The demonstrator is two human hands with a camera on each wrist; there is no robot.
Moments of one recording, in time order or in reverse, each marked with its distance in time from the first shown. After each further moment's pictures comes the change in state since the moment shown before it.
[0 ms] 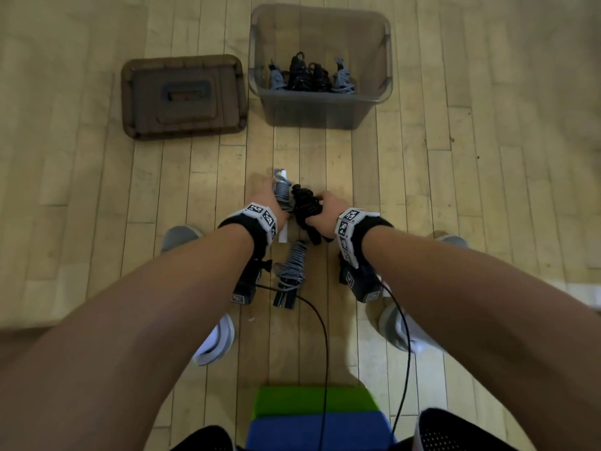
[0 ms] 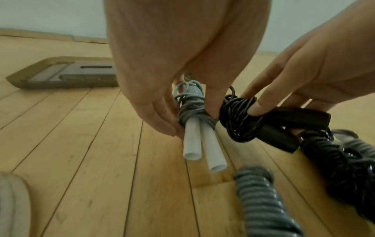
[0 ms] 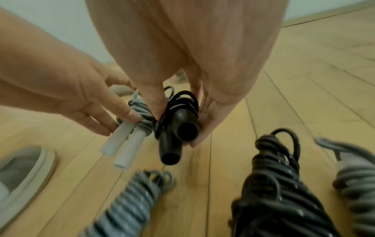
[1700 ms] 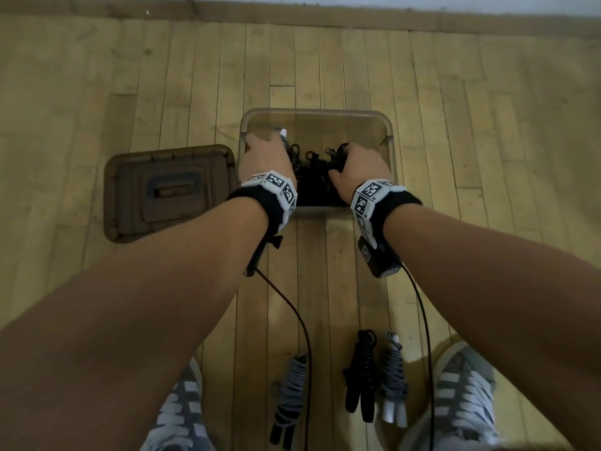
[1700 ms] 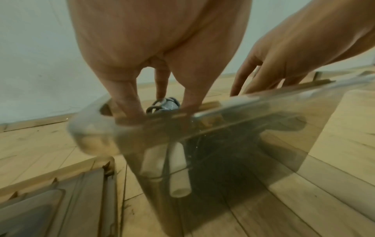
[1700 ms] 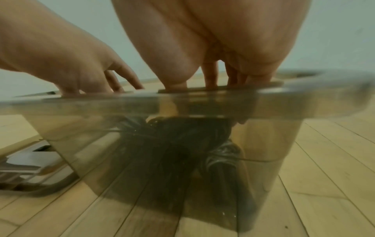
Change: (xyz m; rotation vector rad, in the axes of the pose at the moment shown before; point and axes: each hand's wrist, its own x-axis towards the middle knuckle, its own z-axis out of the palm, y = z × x) left_hand 0.172 0.153 -0.136 0.410 0.330 -0.033; right_hand 0.148 -0.093 -0.192 -0.240 0.430 -0.006
